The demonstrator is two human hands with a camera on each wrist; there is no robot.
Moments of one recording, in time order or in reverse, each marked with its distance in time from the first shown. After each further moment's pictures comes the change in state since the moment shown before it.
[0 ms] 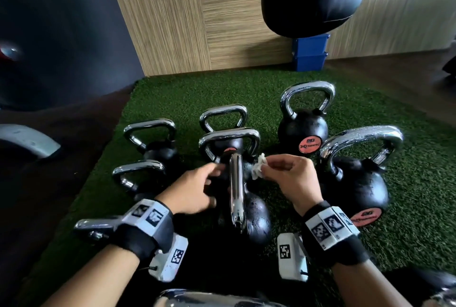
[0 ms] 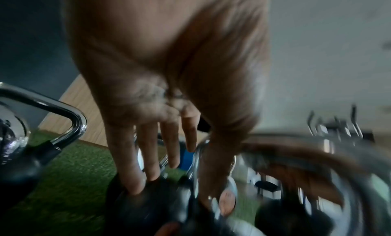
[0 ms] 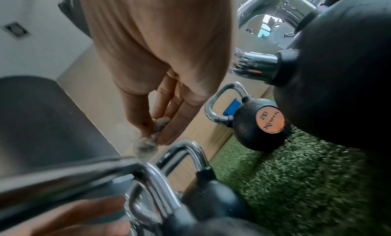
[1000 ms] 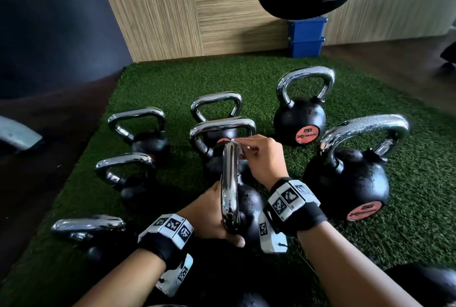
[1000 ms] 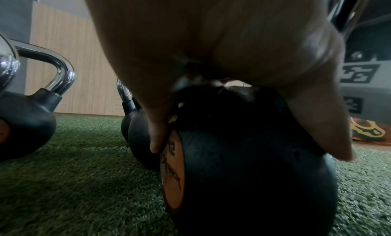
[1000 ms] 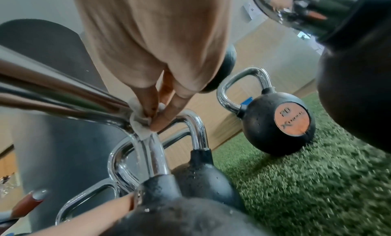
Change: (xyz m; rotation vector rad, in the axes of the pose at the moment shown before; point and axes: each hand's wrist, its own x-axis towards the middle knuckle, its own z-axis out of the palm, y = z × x) left_hand 0.021 -0.022 0.076 0.106 -0.157 0.165; right_hand 0.035 0.009 0.047 -0.372 -0.053 -0.297
